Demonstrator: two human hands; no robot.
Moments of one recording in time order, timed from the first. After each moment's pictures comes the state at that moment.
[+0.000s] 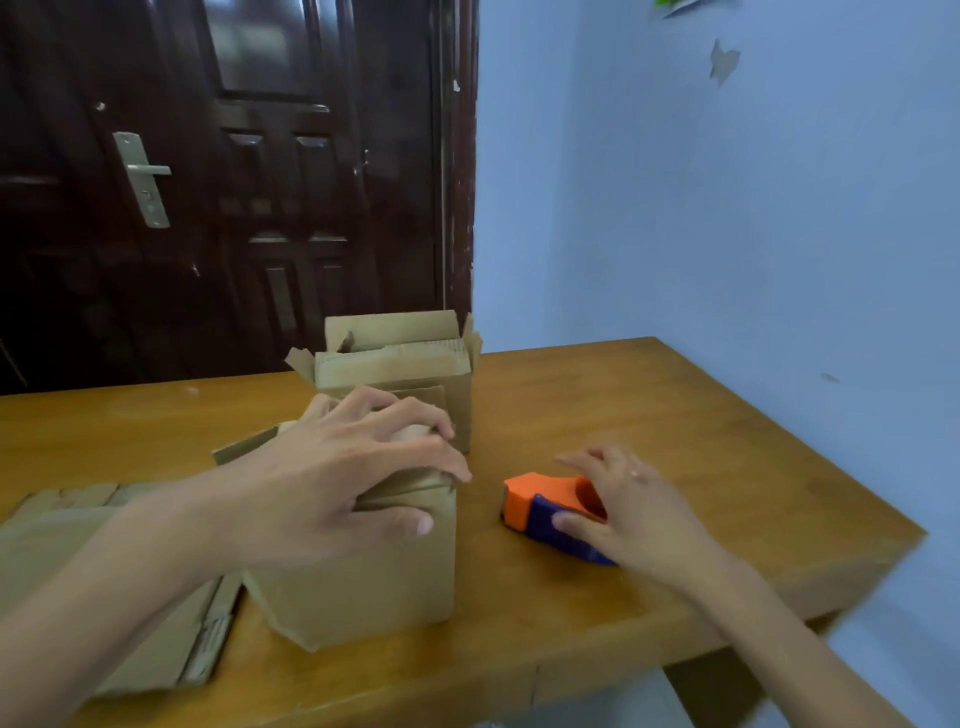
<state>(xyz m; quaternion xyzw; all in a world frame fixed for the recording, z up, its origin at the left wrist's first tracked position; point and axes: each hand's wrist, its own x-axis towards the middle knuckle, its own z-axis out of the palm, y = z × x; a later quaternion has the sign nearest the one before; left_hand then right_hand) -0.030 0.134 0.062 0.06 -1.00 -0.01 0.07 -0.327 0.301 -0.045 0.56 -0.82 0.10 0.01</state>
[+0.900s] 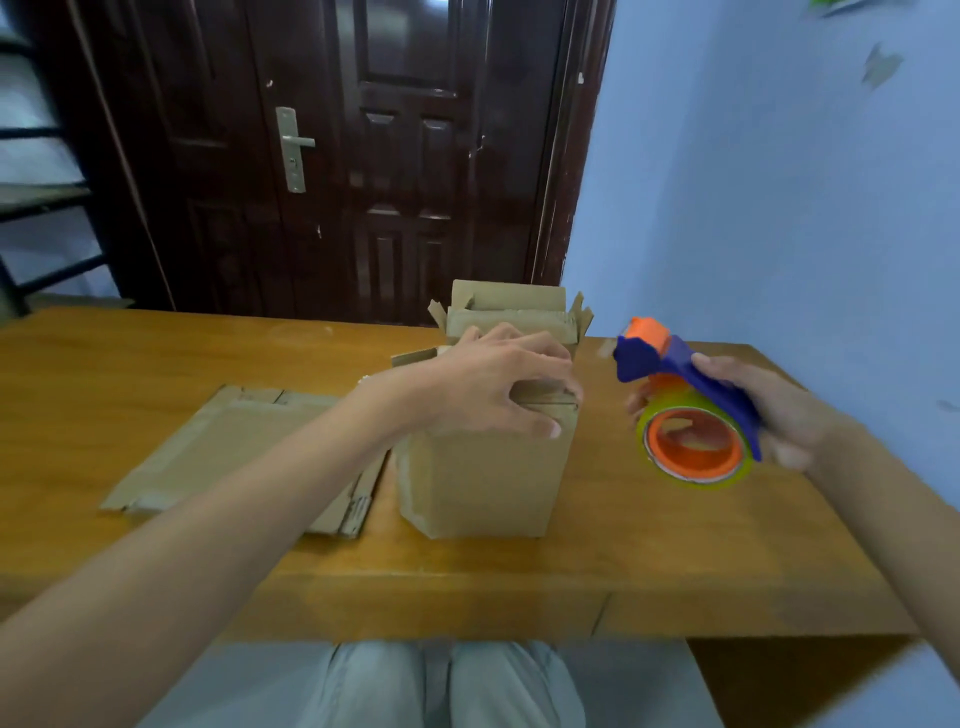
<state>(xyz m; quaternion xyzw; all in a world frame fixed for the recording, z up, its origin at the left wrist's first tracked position) -0.027 0.140 0.068 0.13 -0.98 -0.11 0.09 -0.316 0.293 0.051 0.49 -0.54 0.47 -0.50</state>
